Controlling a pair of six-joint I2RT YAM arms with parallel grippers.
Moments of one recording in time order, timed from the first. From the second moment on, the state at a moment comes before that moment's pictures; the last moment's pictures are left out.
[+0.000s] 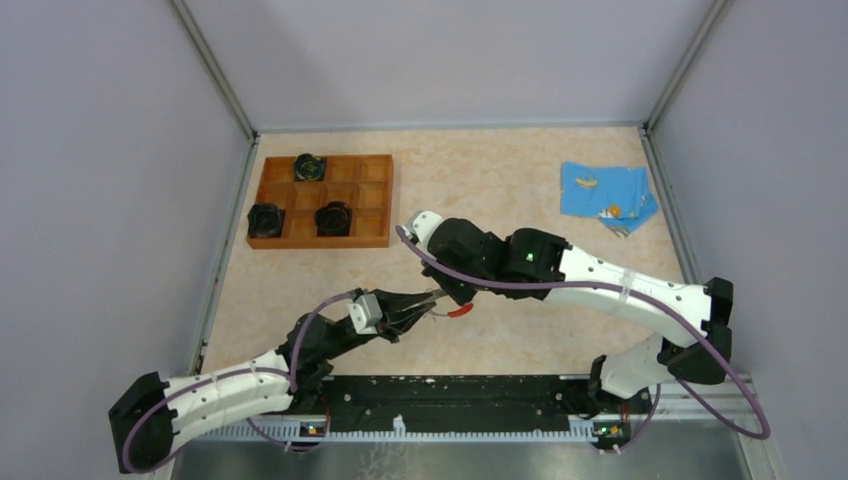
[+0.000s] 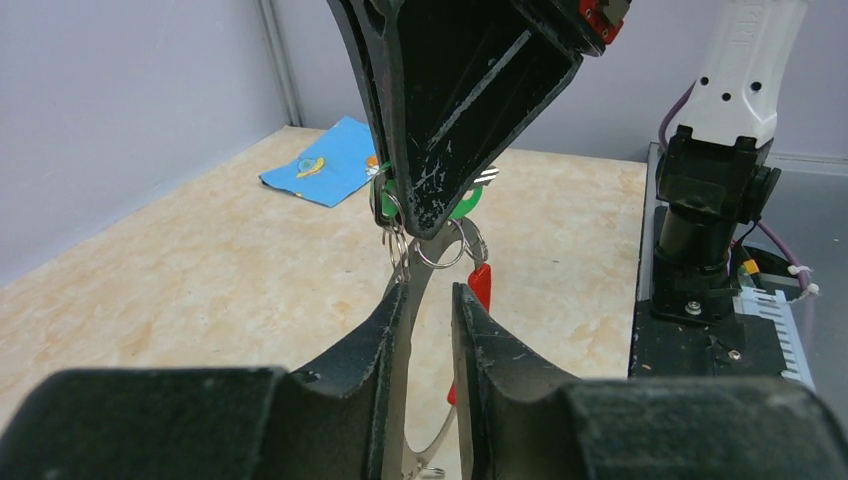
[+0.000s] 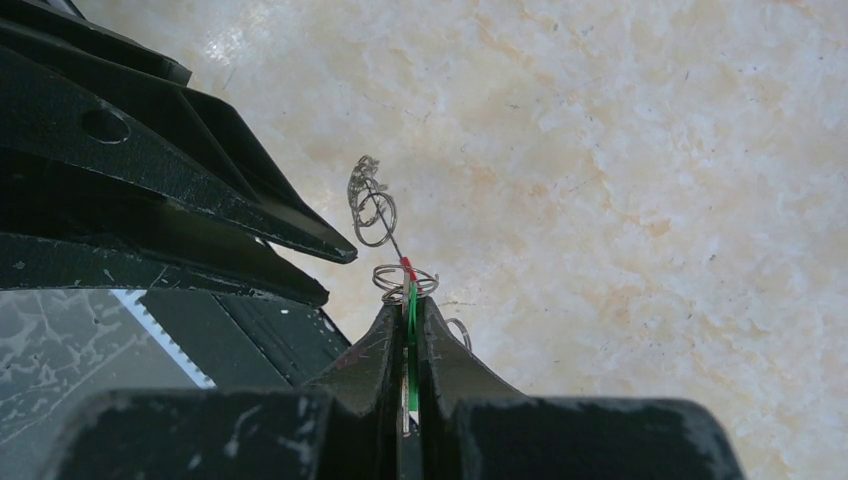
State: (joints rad) left arm -1.03 0.62 0.08 0.83 0.16 0.03; right arm 1.21 1.43 1.51 -0.97 0.22 0.17
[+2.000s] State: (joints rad) left arm -1.03 0.75 0.13 0.89 0.12 0.03; right arm 1.25 1.44 1.53 -1.00 0.31 0.19
